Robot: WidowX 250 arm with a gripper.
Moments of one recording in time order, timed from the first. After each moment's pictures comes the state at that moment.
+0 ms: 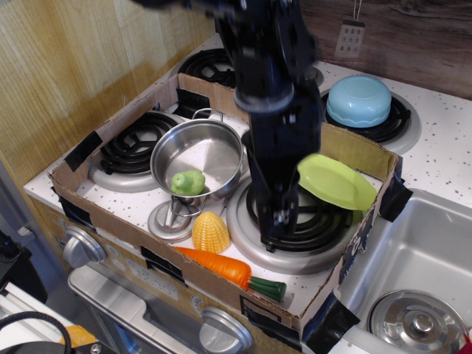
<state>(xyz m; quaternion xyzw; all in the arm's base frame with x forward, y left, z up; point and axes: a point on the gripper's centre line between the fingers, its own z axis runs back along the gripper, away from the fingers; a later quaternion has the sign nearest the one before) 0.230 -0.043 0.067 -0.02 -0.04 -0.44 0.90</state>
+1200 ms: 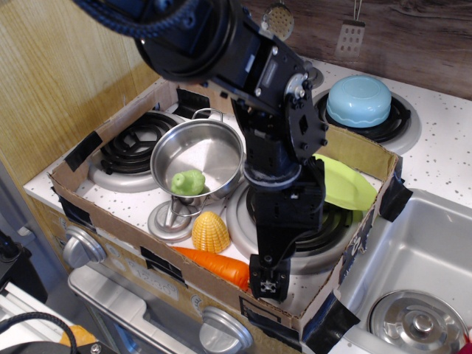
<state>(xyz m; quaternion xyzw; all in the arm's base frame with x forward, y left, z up) 0.208 -0.057 0.027 -0.04 -0.01 -0.53 0.85</state>
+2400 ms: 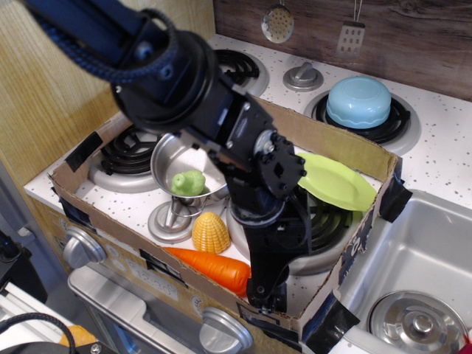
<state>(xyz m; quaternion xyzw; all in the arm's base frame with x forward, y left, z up) 0.207 -0.059 0.000 0.00 -0.10 -0.53 0.84</state>
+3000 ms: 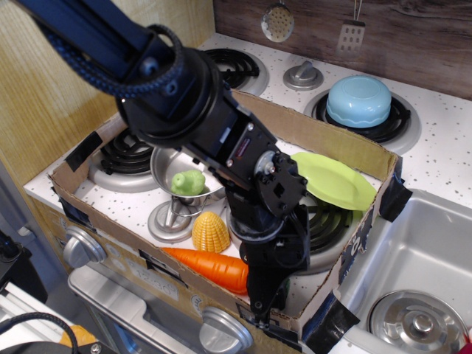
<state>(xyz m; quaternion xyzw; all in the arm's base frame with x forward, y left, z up) 0.199 -0.053 -0.004 0.01 -0.07 -0.53 0.85</state>
